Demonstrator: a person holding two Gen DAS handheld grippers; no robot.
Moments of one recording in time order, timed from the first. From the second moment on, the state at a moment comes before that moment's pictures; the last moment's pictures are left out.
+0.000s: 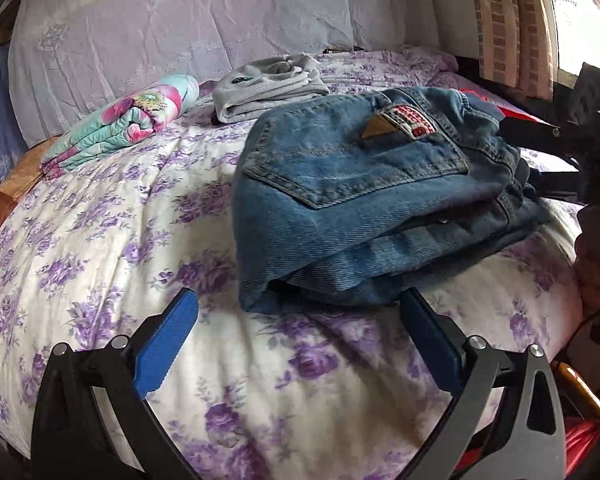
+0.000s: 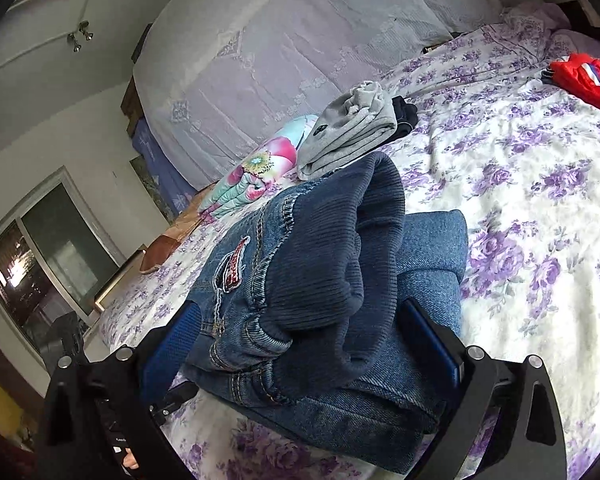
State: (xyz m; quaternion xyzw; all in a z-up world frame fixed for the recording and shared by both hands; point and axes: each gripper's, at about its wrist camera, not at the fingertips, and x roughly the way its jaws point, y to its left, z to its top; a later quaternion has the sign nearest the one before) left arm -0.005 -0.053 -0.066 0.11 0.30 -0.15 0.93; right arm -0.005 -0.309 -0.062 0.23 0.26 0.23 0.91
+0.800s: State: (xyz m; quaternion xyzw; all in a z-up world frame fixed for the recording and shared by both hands) left arm 0.003 -0.012 -0.040 0.06 0.28 -0.15 0.95; right arm 0.003 -0.290 -0.061 0.16 0.29 0.19 0.93
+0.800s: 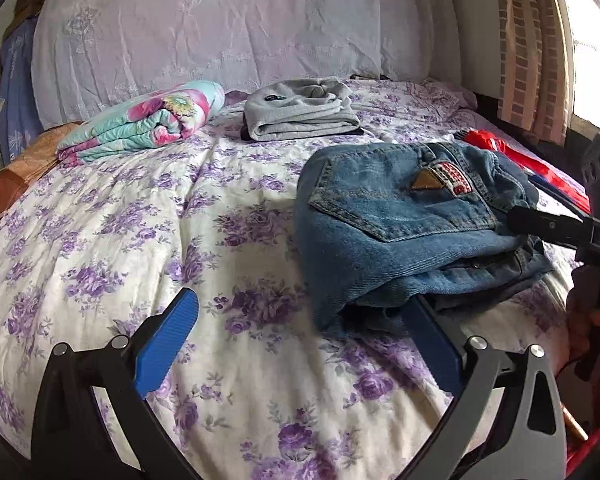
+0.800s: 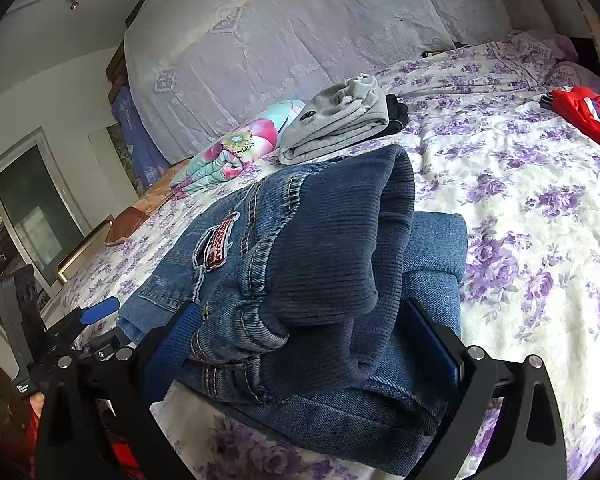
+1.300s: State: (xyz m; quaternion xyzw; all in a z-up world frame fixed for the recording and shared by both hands) left arm 0.019 0.005 -0.038 0.12 0.31 -0.11 0.94; right arm 0.004 -0.282 -0.059 0.13 0.29 0.18 0.93
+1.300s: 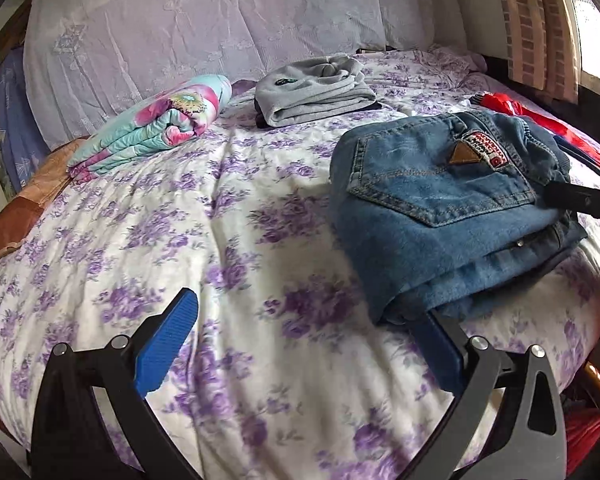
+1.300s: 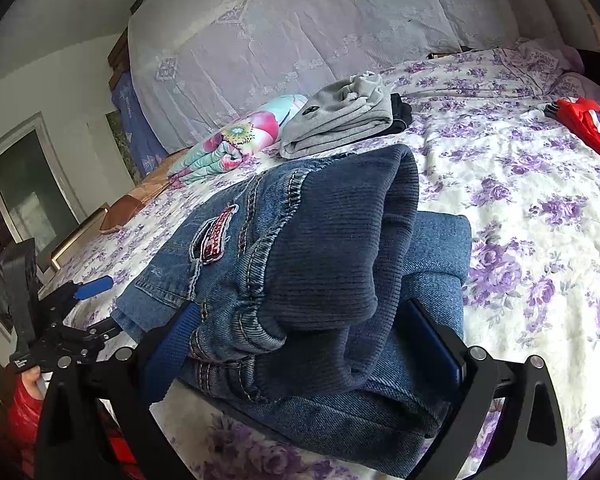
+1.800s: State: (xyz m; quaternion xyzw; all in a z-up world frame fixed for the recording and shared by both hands) left arm 0.020 -0.017 -0.046 0.12 0.31 -0.14 0.93; right arm 0.005 -0.287 -0.060 0.14 0.29 0.19 0.93
